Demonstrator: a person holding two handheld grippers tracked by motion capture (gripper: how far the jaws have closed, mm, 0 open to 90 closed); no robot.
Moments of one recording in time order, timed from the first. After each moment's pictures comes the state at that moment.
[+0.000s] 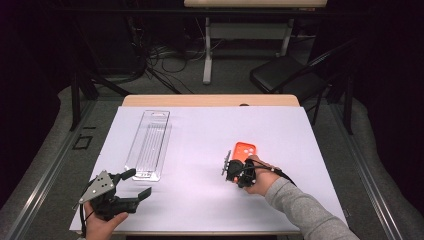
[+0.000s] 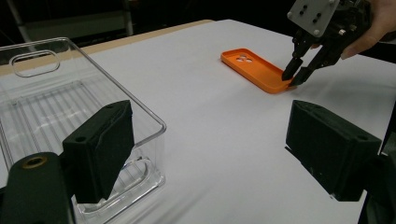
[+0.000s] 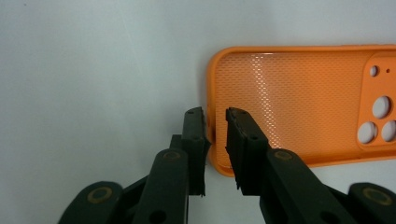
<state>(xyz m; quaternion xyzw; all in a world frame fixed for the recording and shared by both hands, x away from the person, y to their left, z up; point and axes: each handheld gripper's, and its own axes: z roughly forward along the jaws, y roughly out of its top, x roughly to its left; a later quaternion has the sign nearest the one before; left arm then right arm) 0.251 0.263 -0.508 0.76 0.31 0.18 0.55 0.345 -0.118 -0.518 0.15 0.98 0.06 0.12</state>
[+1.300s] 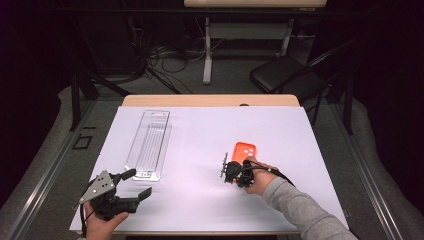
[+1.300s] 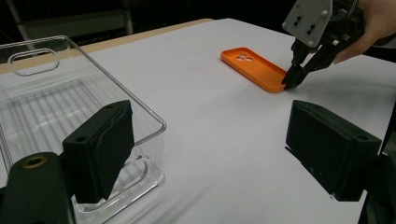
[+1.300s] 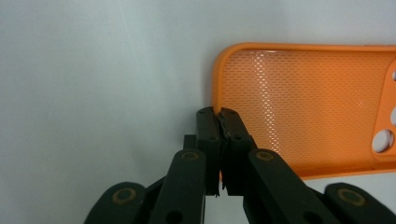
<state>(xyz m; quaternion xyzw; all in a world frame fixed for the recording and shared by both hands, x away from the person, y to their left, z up) 0.252 0.263 -0.508 0.76 0.31 0.18 0.55 0.348 -0.114 -0.529 0.14 0.98 0.04 0.11</state>
